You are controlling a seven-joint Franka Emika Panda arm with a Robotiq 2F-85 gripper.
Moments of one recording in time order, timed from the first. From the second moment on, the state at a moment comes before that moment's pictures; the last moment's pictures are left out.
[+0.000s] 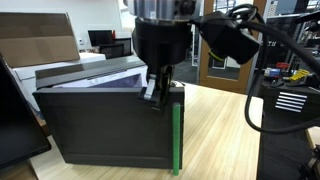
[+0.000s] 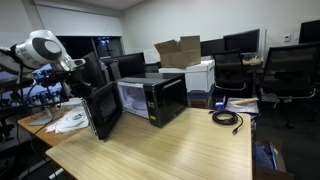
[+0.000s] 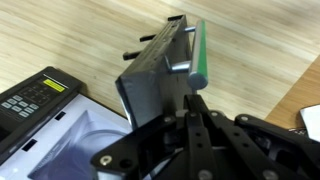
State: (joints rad) arm 0.21 -0.07 0.22 -2.37 -0.32 2.44 0.34
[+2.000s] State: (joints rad) arm -0.14 0.20 0.34 -2.19 -0.33 2.59 0.54
